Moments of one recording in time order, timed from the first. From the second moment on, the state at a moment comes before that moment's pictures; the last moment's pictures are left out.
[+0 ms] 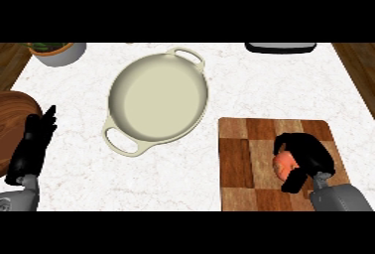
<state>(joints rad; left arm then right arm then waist) -0.08 0.30 0.13 -1.43 -0.17 0.07 0.36 -0.14 -0.32 0.19 -1.37 0.96 0.24 0.17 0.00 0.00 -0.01</state>
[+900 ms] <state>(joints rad) -0.09 0.31 0.17 -1.46 -0.17 0.05 0.39 0.05 -0.09 0.31 -1.76 1.31 0.16 0.72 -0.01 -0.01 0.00</state>
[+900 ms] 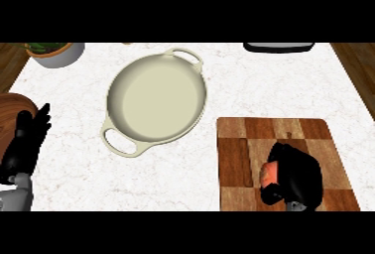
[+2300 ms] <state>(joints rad) -0.13 0.28 0.15 -1.44 -0.20 0.04 0.39 -0.86 -0.01 0.48 -1.88 1.23 0.27 1.07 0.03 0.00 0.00</state>
